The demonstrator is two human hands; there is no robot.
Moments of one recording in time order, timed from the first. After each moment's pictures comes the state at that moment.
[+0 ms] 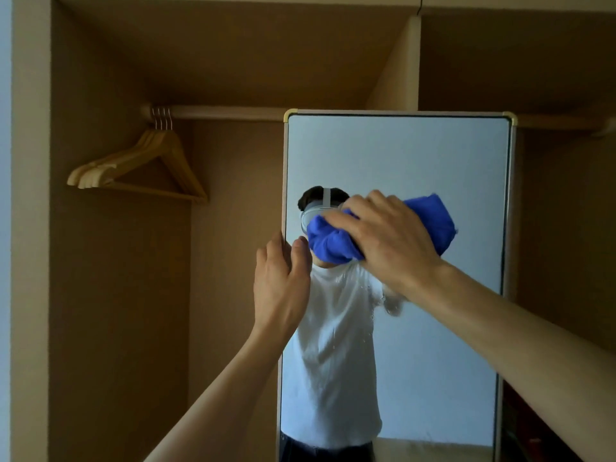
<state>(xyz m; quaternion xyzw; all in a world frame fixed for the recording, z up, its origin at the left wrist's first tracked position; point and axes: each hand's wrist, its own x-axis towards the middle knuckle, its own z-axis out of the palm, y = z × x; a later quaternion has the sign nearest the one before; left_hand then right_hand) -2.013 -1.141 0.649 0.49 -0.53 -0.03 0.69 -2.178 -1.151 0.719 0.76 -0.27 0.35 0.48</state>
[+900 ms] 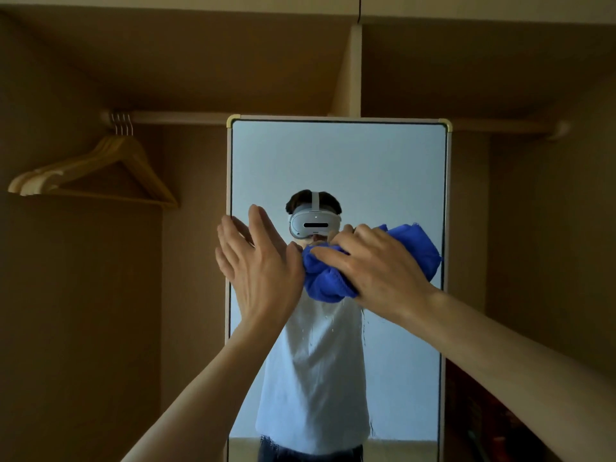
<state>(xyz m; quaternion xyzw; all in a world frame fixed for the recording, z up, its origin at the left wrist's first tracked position) -2.085 -1.143 0.668 0.58 -0.50 0.17 0.62 -2.256 -1.172 0.692 0.78 -0.26 0.30 0.48</state>
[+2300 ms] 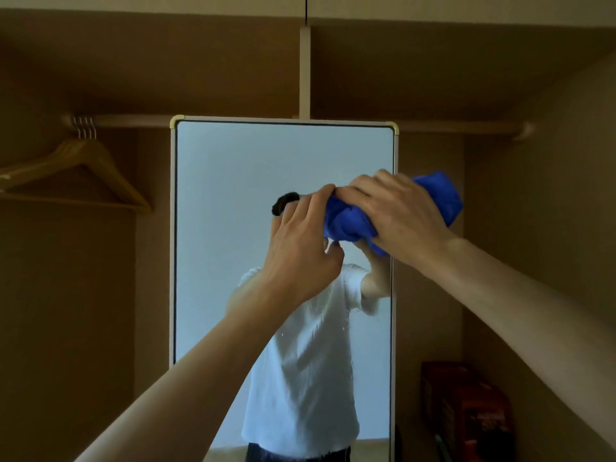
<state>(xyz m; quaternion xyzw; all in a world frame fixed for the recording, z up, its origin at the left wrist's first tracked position) -2.182 -1.150 0.709 0.46 -0.70 0.22 0.51 -2.352 -1.193 0.758 0.76 -0.24 0.36 0.48</state>
